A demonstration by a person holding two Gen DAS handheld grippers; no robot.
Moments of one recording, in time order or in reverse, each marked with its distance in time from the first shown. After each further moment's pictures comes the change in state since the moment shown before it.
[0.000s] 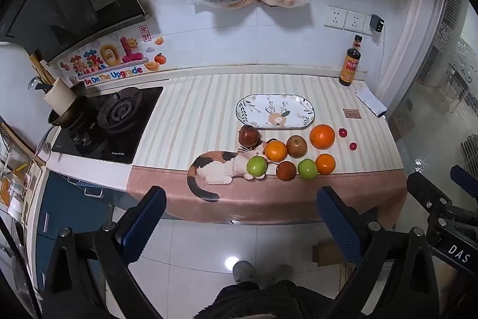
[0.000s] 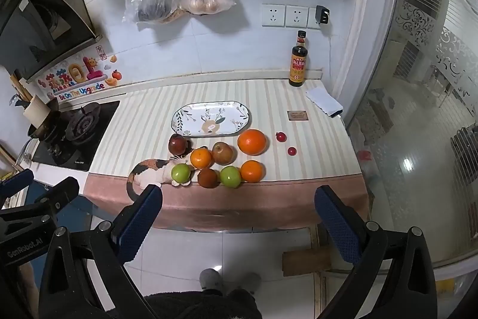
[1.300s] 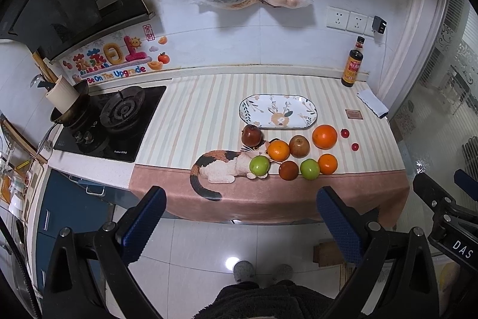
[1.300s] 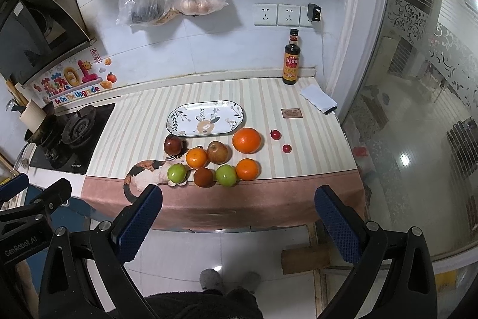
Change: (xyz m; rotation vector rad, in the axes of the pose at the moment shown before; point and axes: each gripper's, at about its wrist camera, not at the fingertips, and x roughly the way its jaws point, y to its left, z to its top) left arm -0.001 0.000 0.000 0.003 0.003 0.007; right arm -0.003 -0.005 -0.005 0.029 -0.003 -0.009
